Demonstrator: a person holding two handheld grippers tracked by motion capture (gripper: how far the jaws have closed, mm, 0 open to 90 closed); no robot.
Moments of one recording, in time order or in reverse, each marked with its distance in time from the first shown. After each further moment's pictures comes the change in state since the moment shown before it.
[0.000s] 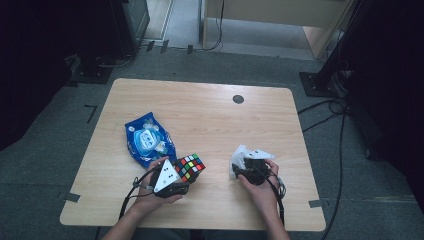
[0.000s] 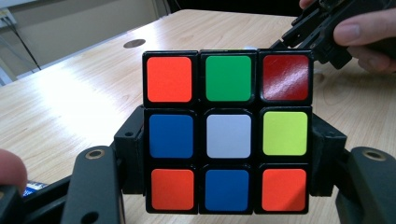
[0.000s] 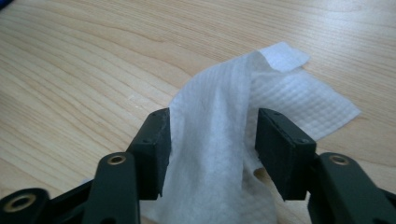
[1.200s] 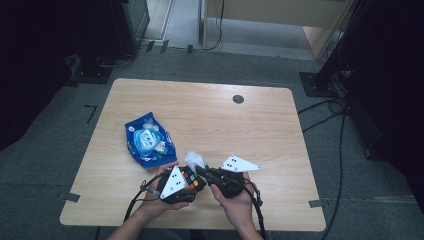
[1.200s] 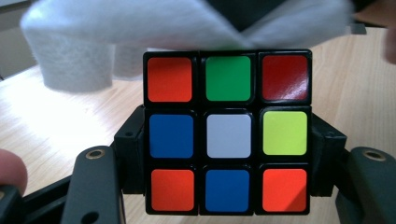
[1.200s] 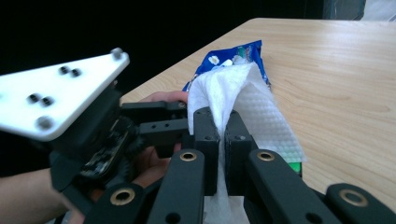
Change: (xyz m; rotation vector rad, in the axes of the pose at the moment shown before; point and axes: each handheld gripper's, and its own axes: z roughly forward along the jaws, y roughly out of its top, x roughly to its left) left arm -0.020 0.005 0.005 -0.016 -0.089 0.027; right arm 0.108 0.036 -0.057 -0.330 0.473 -0.029
